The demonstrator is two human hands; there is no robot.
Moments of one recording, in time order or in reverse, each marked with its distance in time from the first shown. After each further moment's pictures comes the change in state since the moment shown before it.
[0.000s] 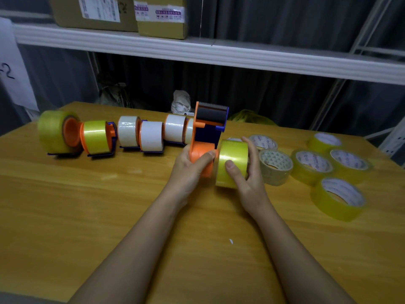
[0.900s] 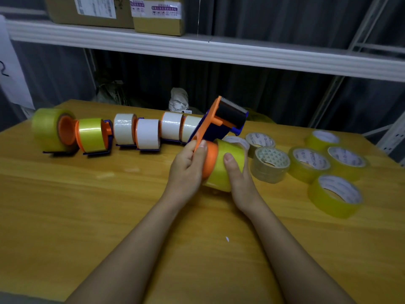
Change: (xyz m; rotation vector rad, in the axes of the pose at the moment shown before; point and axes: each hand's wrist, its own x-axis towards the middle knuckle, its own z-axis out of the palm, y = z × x) left_hand -0.011 0.000 0.007 0.270 -0.004 0.207; right_hand 0.001 0.008 0.007 0.214 -0.101 0.234
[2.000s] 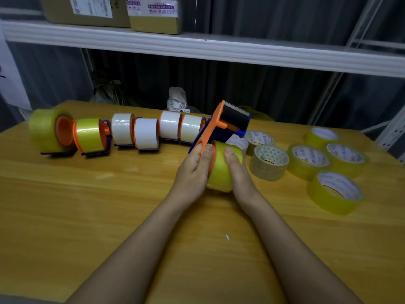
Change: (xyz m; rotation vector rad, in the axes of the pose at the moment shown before) left_hand 0.000 -0.013 0.009 0.000 -0.110 -0.012; right_hand 0.006 0.002 0.001 -0.006 0.017 0.148
